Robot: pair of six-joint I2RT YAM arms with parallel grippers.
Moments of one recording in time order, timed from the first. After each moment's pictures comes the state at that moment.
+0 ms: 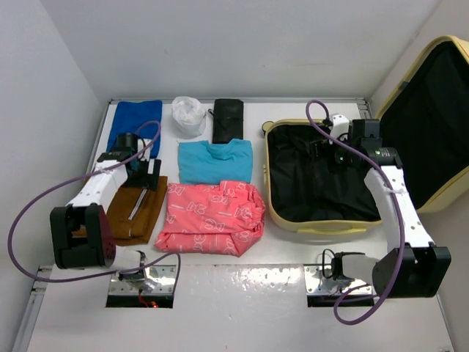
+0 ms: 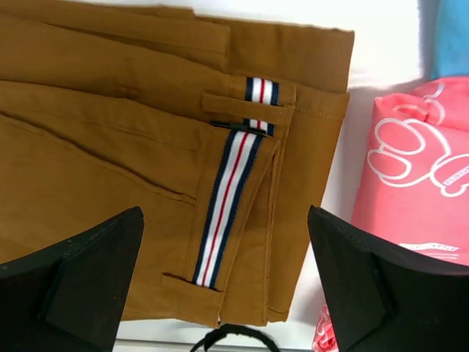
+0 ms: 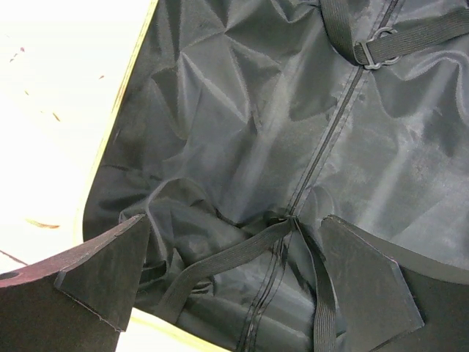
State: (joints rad) left arm 0.07 1.39 0.97 -0.67 -0.08 0.14; right arm -0.02 1.22 1.09 -0.76 -0.37 -0.21
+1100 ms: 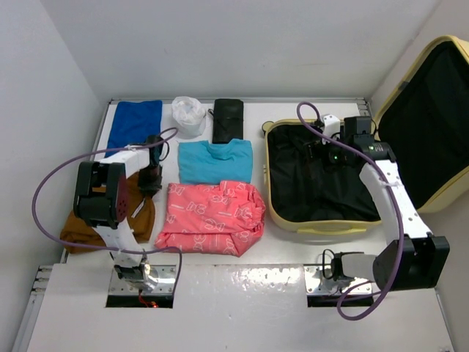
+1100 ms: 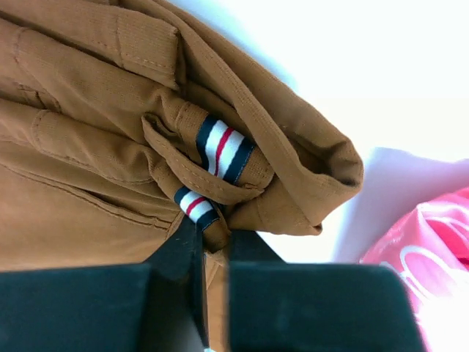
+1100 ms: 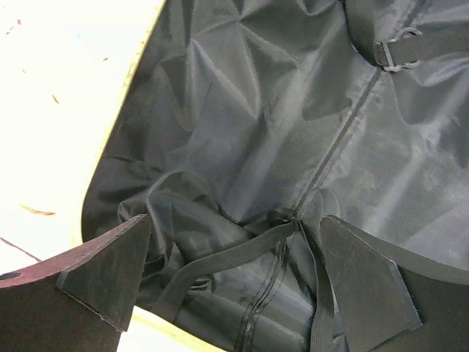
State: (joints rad) left arm -0.05 1.78 1.09 -0.73 -0.27 -0.08; right arm 0.03 1.27 1.12 -0.78 -0.36 -0.25
